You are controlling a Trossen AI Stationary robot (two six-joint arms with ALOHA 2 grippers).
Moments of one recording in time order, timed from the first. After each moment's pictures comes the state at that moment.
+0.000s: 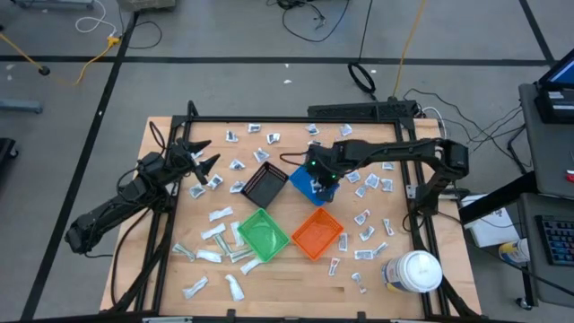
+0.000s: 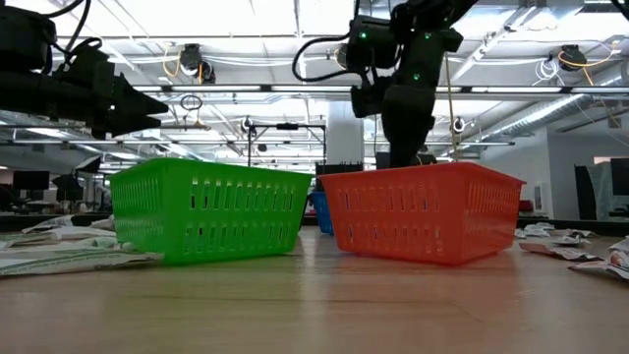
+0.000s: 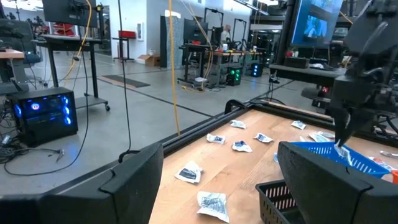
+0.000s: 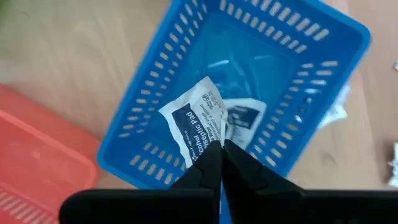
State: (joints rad) left arm 0.65 0.01 0.02 0.03 0.07 -0.09; right arm -0.20 1.71 1.23 -0.79 -0.05 0.08
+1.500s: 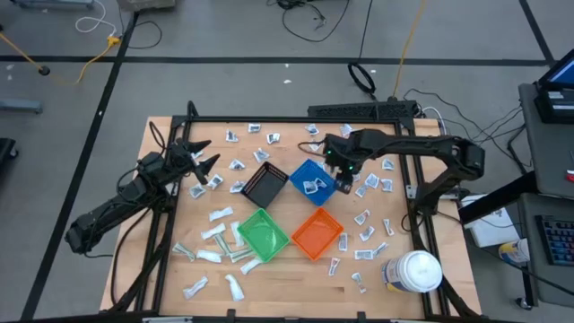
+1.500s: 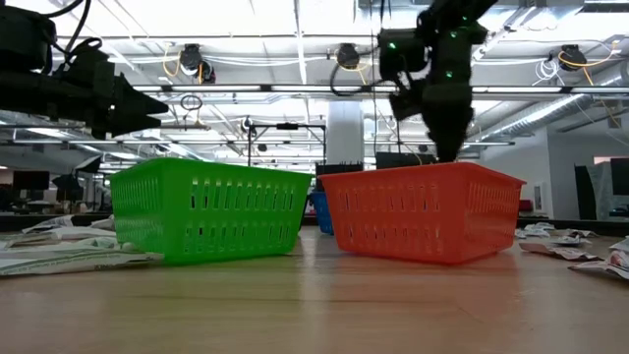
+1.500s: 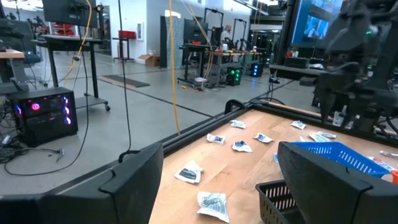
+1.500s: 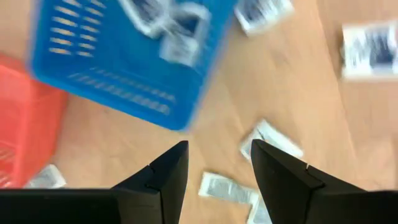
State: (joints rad) left arm 0.65 0.01 0.02 0.03 0.07 -0.09; right arm -0.32 1.57 1.15 -1.00 -0.05 0.11
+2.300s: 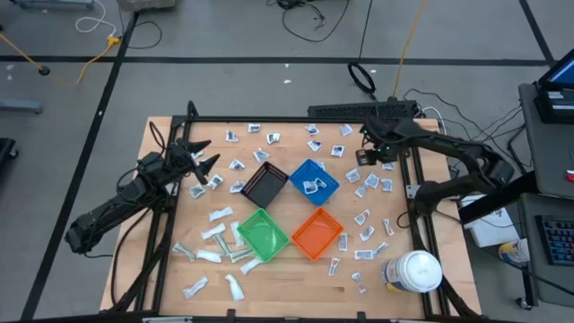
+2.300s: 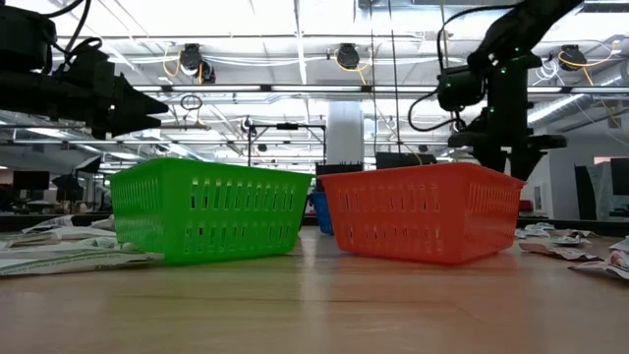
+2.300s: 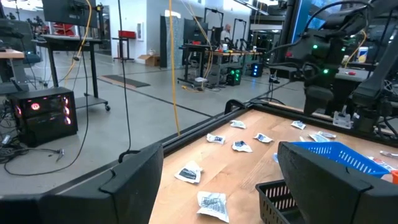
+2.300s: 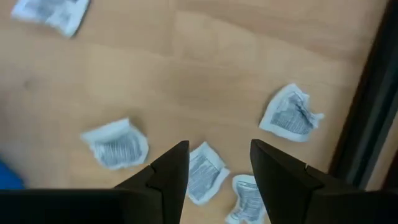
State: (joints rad) left arm 0.65 0.01 0.02 0.03 0.07 -0.09; right arm -0.74 1.31 0.84 -1.00 0.08 0.68
